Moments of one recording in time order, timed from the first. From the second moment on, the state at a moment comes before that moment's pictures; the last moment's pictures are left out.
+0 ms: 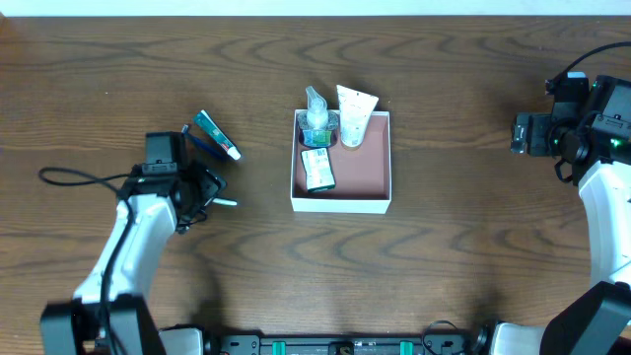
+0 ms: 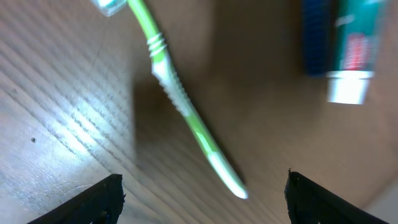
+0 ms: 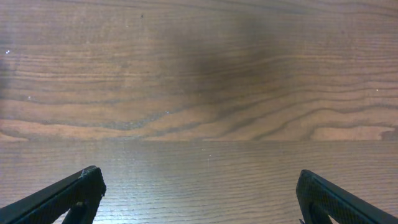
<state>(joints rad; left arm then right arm) 0.07 1.47 0.80 -0.62 0.02 -0.78 -0.31 1.51 1.16 -0.56 -0.12 -0.25</state>
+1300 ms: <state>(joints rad) 0.10 1.75 0.93 -0.85 0.09 -0.64 -0.31 1.51 1.16 -0.56 -0.12 -0.25</state>
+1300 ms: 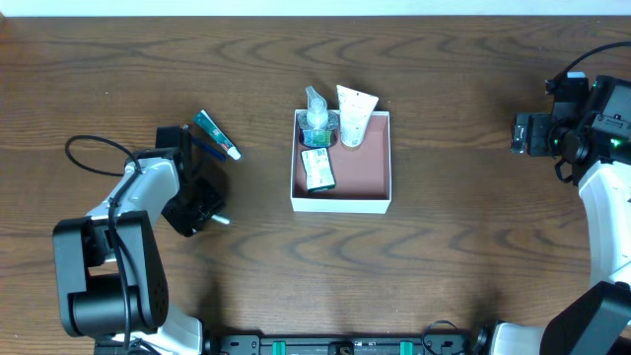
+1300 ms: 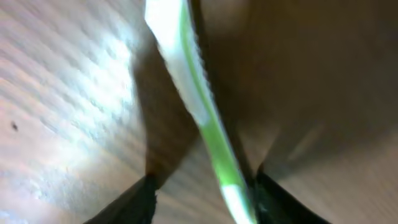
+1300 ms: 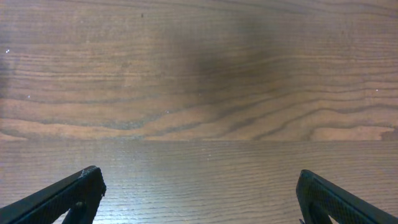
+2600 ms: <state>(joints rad) -0.02 1.36 1.06 -0.98 0.25 -0.29 -0.31 1.51 1.16 -0.56 -0.12 -0.25</state>
